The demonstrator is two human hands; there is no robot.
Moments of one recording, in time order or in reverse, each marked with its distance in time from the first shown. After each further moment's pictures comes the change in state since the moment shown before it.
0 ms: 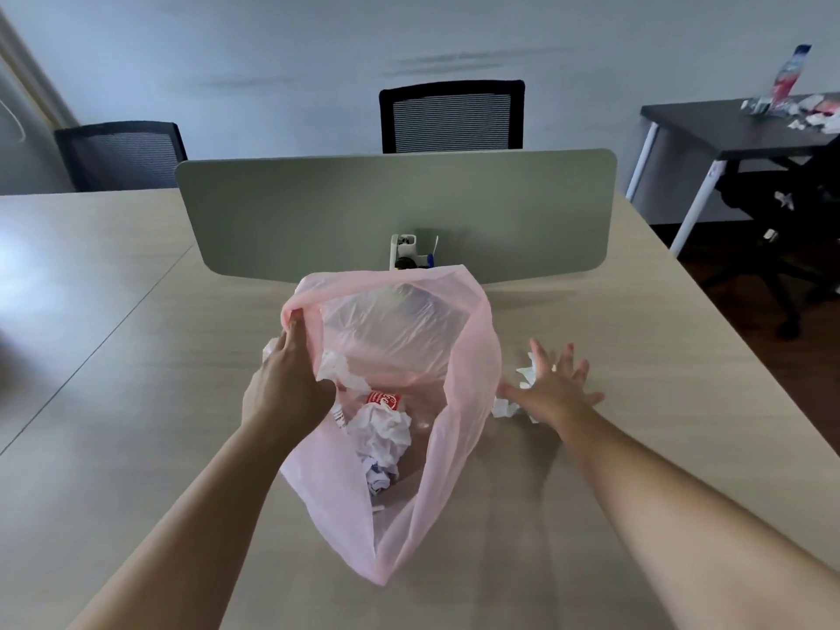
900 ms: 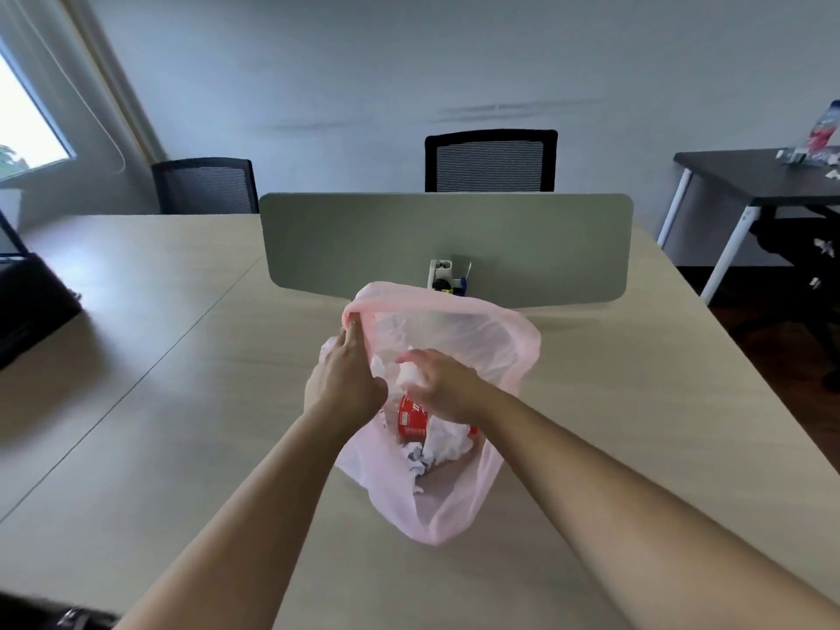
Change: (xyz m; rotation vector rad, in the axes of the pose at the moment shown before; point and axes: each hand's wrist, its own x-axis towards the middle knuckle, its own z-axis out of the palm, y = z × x) left_hand -0.041 0.029 -0.021 -0.026 0.045 0.023; right_hand -0.112 -0.123 -0.009 0.045 -0.177 -0.811
